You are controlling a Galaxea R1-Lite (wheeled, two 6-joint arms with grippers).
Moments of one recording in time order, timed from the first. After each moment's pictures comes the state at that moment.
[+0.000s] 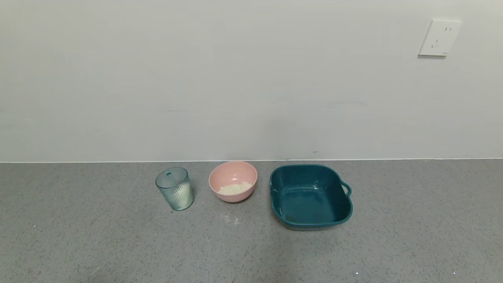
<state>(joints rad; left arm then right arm) -0.08 0.47 -0.37 0.27 0.30 0.01 0.00 0.00 0.00 0.00 0.00 0.02</state>
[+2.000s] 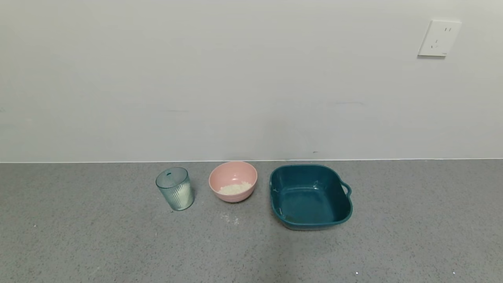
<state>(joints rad) 0.00 0.00 0.00 -0.01 -0.01 0.08 0.00 0.00 0.00 0.00 0.00 0.02</state>
